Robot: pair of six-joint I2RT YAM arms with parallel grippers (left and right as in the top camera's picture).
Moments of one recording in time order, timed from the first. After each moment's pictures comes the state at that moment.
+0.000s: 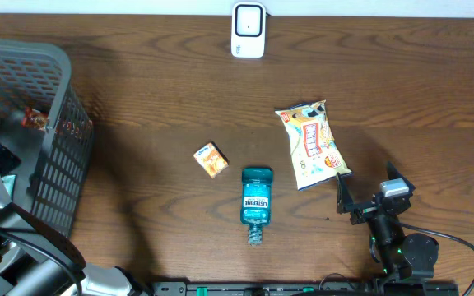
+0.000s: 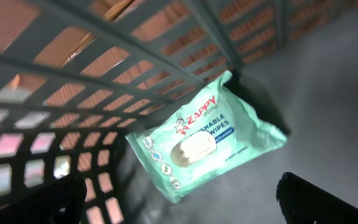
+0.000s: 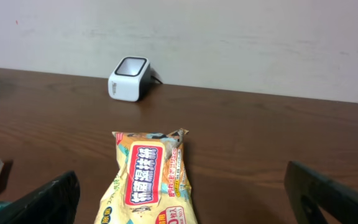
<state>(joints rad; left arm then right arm) 0.73 1.70 1.32 -0.81 -0.48 -0.09 -0.02 0.01 0.01 -0.05 -0.25 -0.03</state>
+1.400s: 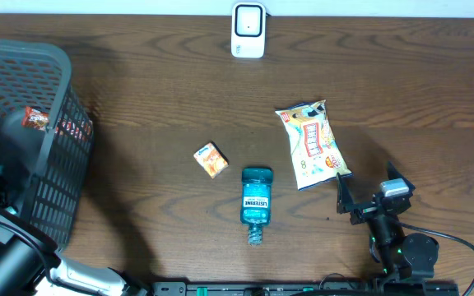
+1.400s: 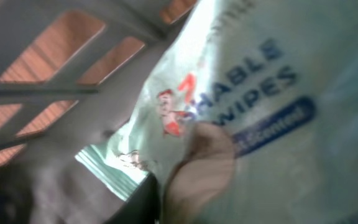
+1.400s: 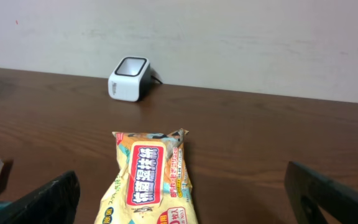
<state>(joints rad) 0.94 1.86 1.20 -0.65 -0.13 0.14 -0.02 0.01 0.01 -0.05 -0.25 -0.03</state>
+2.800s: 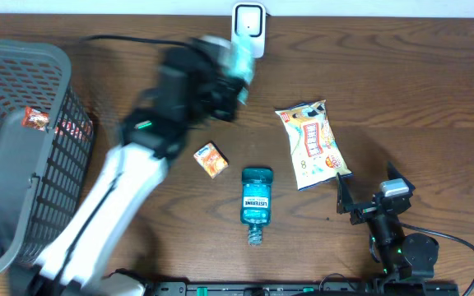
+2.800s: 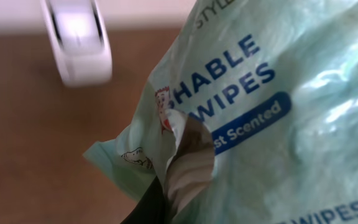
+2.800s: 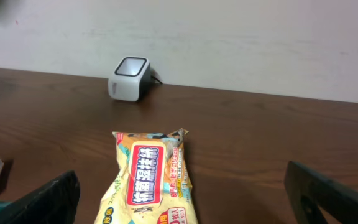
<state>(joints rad) -0.45 1.51 1.26 -0.39 0.25 -0.28 -0.02 0.01 0.01 -0.05 -0.25 -0.03</state>
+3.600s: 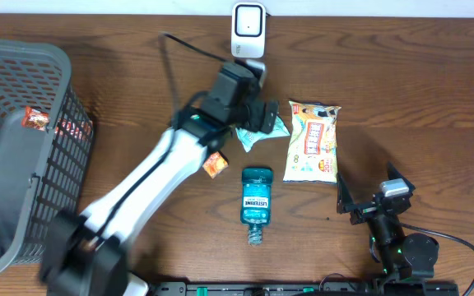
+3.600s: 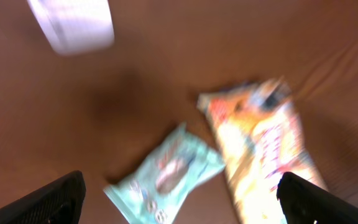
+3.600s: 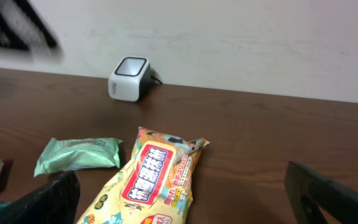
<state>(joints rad) -0.55 1.63 1.26 -0.34 0.09 -0.21 -0.02 0.01 0.01 -0.05 -0.25 -0.03</state>
